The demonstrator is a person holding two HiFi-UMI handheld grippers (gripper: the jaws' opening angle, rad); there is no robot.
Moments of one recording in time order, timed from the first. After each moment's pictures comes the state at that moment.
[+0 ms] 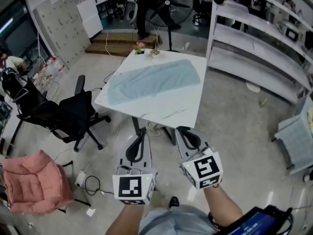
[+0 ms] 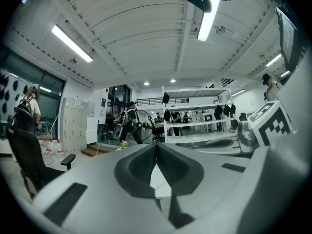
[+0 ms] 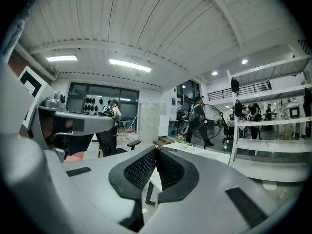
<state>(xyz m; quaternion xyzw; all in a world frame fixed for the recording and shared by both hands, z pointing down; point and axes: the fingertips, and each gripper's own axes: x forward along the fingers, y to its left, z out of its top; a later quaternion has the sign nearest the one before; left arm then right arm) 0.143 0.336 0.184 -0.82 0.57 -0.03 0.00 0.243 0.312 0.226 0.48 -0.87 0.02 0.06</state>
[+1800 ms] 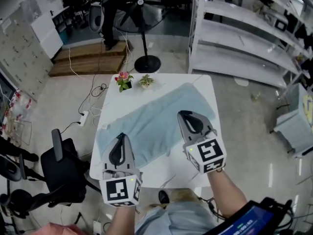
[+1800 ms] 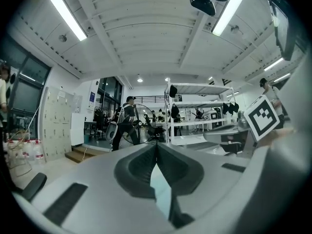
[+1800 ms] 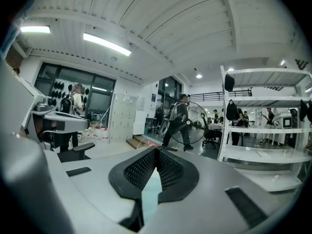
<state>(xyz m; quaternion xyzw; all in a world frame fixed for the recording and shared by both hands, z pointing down) 0.013 -0.086 0.205 -0.85 0.52 -0.03 0.00 0.195 -0.104 0.228 0.60 -0.80 -0.01 0.08</state>
